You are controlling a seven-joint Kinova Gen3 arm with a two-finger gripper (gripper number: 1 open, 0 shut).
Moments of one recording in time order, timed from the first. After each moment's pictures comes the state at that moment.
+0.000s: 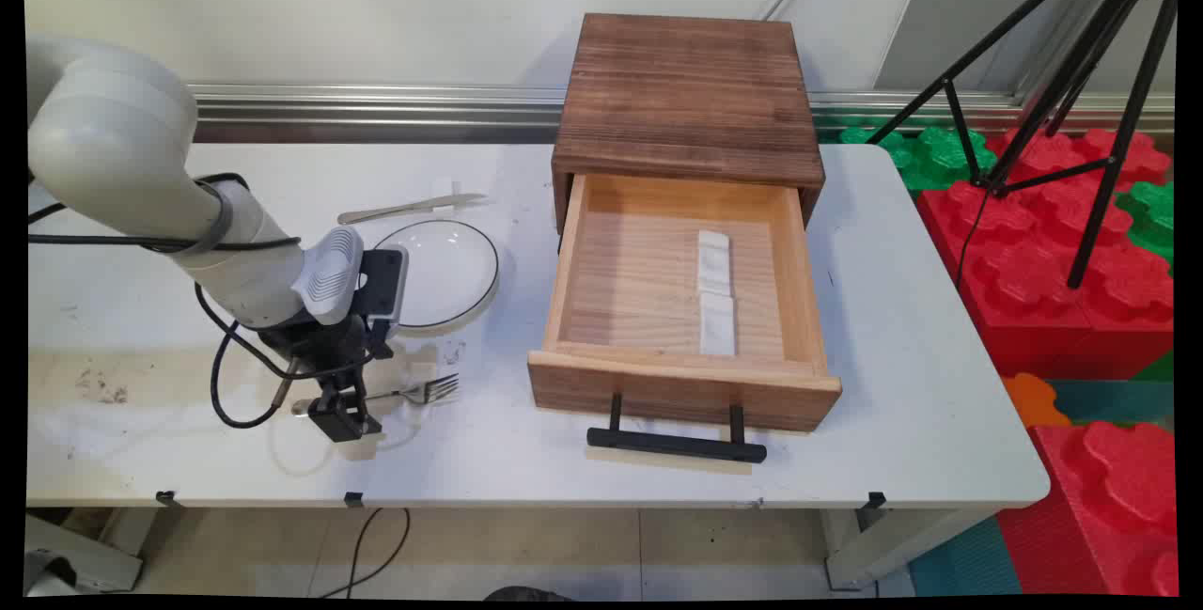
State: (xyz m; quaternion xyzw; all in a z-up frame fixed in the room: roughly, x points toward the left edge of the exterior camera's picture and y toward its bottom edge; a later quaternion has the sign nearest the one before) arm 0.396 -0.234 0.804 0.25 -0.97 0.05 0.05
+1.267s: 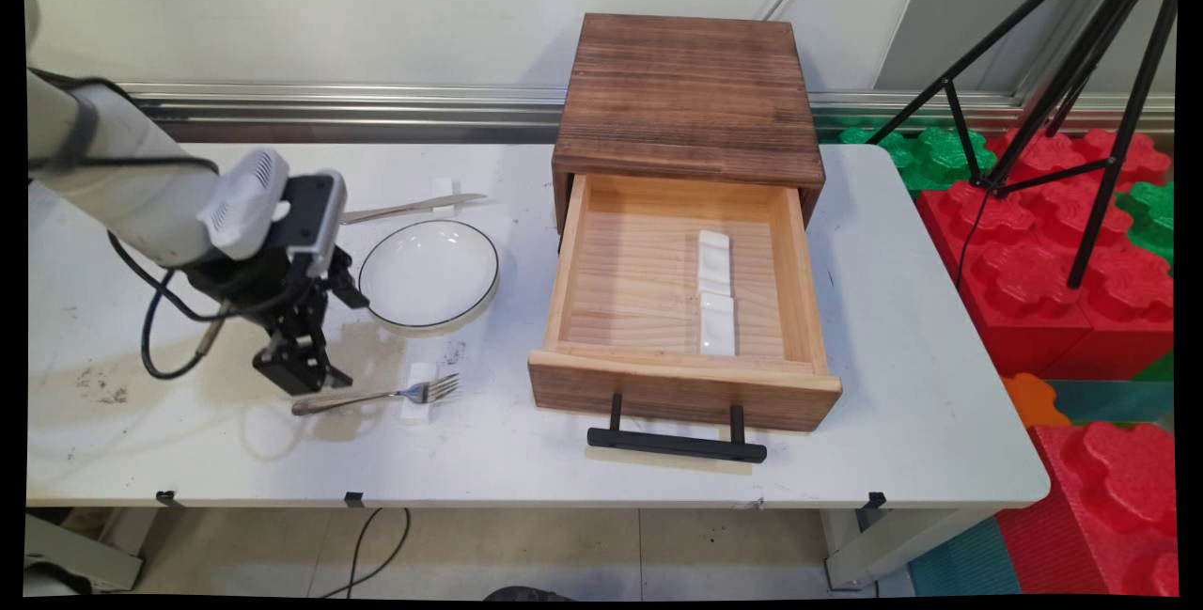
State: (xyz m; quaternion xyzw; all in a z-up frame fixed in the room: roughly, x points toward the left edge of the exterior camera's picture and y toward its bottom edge) arm 0.426 -0.216 0.881 0.22 -0.97 0.09 0.10
